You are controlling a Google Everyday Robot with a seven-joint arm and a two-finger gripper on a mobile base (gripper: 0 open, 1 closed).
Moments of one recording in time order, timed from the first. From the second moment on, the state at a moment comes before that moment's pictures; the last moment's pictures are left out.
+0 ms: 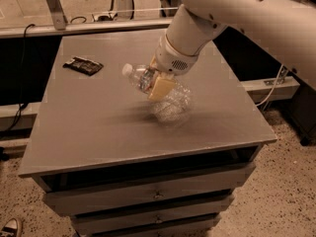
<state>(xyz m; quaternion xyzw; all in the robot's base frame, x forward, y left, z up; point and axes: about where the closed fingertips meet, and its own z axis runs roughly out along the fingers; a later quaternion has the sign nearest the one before) 0.562 -0.011 0.882 -0.71 0.67 0.08 0.22</state>
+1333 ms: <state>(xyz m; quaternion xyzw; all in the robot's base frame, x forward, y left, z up) 0.536 0.041 0.858 -0.73 0.63 0.14 0.20</state>
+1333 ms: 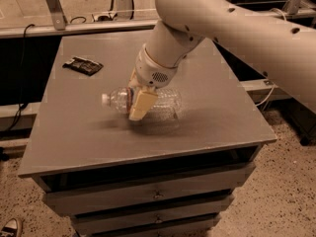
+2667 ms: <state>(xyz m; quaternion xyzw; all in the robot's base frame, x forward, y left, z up) 0.531 0.040 0.866 -0.72 0.63 0.17 0.21</state>
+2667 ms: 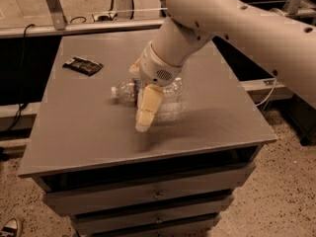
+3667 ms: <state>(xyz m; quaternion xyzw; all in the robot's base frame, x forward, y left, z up) 0.566 -0.073 0.903 -0.64 0.68 0.21 0.29</state>
